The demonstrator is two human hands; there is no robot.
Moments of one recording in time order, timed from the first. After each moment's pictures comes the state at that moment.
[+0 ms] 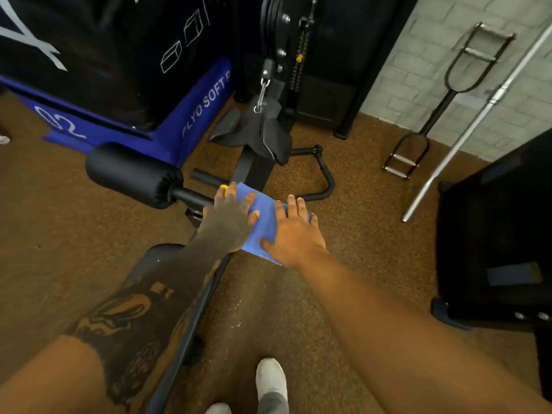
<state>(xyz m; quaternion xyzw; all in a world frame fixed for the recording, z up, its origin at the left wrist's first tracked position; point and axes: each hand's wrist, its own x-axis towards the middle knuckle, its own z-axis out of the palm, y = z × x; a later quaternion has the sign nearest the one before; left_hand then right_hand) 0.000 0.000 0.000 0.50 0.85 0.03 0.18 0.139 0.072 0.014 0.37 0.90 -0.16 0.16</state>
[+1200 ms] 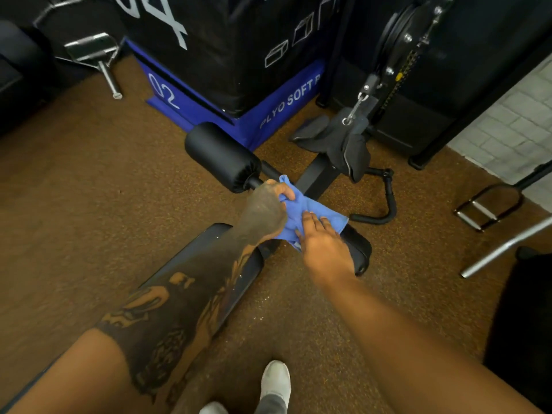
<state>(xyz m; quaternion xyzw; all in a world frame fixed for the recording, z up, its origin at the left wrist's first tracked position) -0.044 -0.044 0.036 0.35 0.84 0.36 0.20 0.092 0.035 0.024 0.25 0.94 -0.17 0.12</state>
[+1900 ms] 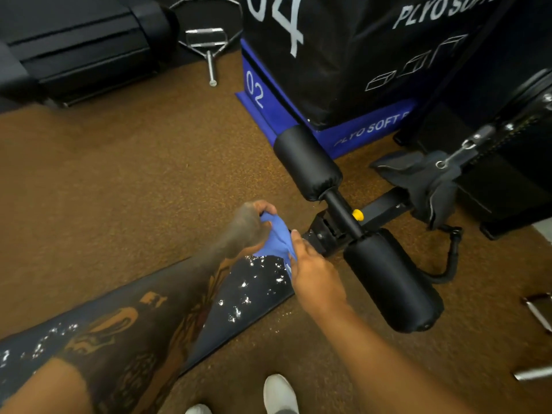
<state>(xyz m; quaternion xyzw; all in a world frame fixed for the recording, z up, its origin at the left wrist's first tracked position) -0.084 -0.192 -0.008 0.09 0.88 0.41 0.22 0.044 -0.067 0.000 0.09 0.97 -0.21 0.11</state>
